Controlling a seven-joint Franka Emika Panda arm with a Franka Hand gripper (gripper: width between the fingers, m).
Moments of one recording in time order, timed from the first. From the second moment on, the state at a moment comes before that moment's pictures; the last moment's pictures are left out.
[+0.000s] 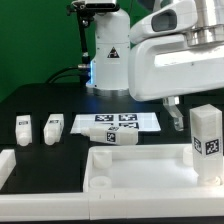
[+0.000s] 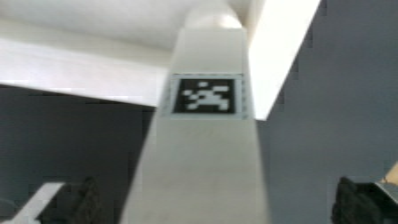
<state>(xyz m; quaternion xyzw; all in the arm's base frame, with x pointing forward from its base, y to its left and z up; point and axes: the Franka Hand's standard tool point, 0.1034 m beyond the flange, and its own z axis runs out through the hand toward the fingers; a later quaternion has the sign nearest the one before) 0.655 0.098 0.127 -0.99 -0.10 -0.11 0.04</state>
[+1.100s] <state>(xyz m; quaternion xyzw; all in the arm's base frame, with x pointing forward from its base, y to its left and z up) 0.648 0.109 0.121 -0.99 0.09 0.03 0.05</state>
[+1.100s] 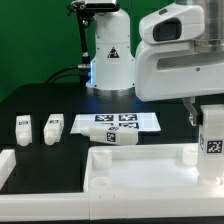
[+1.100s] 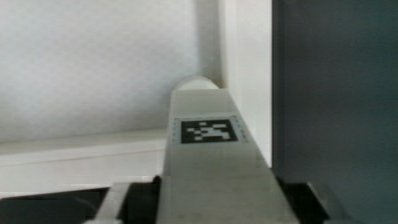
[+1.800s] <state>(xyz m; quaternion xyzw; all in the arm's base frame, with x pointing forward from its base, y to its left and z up) 0.641 0.109 0.120 -0.82 0.57 0.03 0.07</state>
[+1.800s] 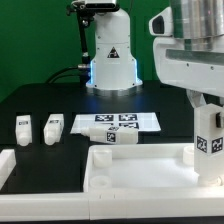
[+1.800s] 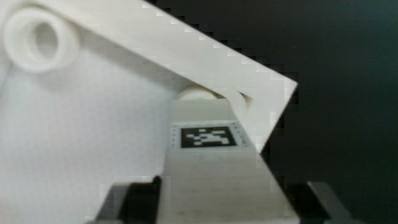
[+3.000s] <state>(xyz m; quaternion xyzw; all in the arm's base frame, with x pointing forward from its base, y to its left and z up) 0.639 0.111 0.126 -1.00 0.03 -0.02 0.04</state>
